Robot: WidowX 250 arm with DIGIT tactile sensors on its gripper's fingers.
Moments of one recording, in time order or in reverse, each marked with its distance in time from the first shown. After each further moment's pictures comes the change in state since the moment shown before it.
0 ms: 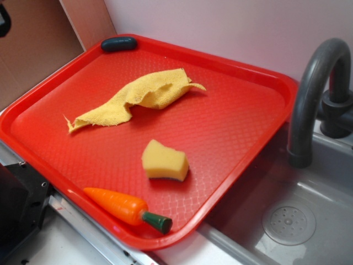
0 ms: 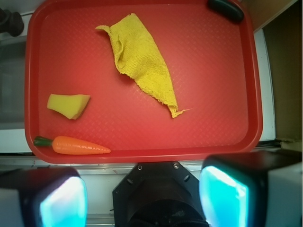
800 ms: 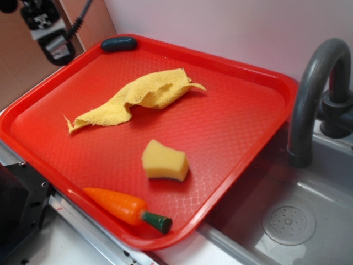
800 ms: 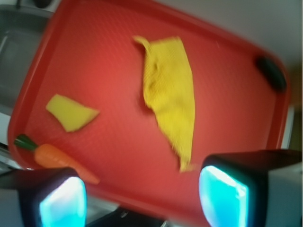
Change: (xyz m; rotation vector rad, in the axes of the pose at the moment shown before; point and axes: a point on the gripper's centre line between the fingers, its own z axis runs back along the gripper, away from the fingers) arm 0.059 -0.033 -0.046 0.078 -0.040 -0.496
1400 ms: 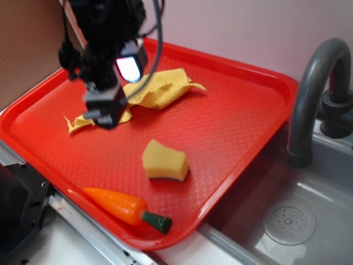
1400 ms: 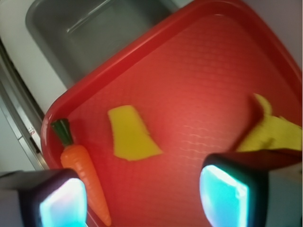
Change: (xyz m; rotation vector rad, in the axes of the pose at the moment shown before) arm 0.033 -0.072 -0.047 -0.200 -0.027 -0.544
